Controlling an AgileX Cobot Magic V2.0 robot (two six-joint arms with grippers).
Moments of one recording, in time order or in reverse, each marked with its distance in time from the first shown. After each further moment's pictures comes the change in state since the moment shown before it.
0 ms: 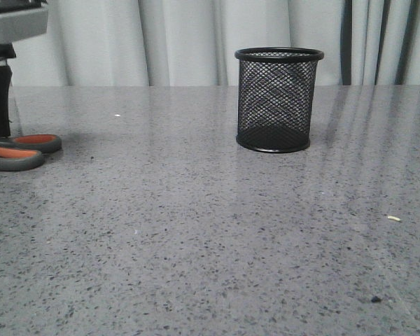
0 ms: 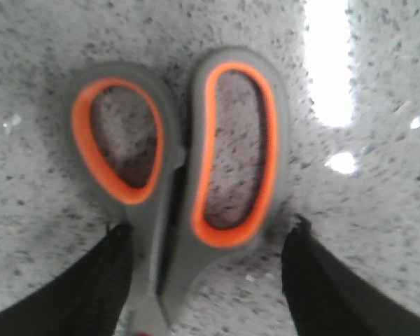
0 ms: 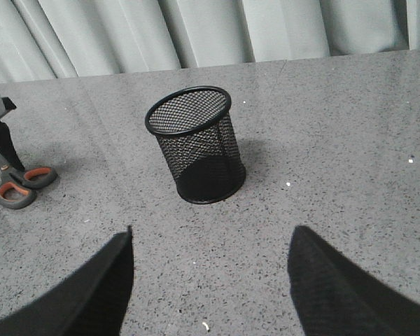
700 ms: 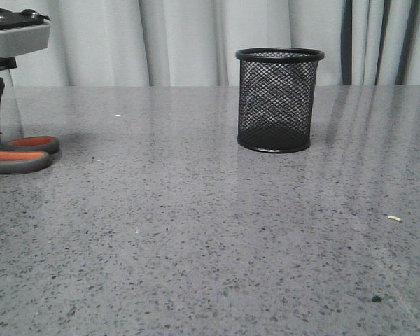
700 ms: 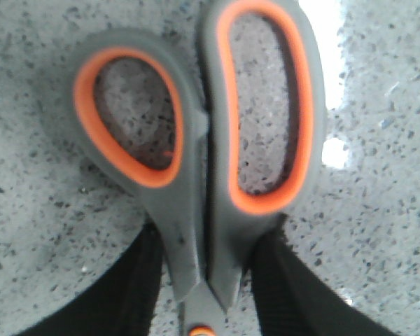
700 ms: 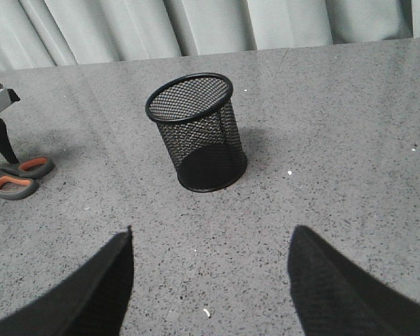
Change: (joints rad) left arm 0.000 0.034 -0.019 0.035 0.010 -0.007; right arm 0.000 0.000 0.000 -0.004 0.026 0.000
